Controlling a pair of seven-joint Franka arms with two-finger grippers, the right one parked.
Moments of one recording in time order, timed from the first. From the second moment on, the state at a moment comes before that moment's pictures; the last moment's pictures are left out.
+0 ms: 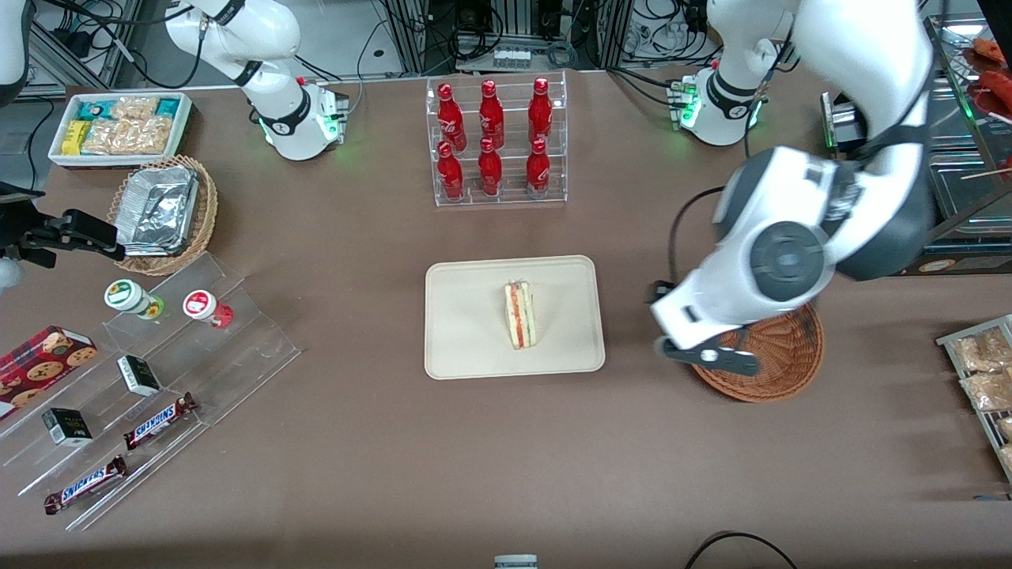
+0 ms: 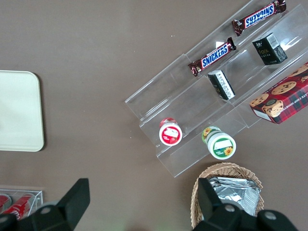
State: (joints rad) arm -0.16 0.46 -0.24 -1.29 0.09 1.53 -0.15
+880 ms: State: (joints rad) arm 0.00 0.13 -0.24 -1.62 0.10 1.56 0.08
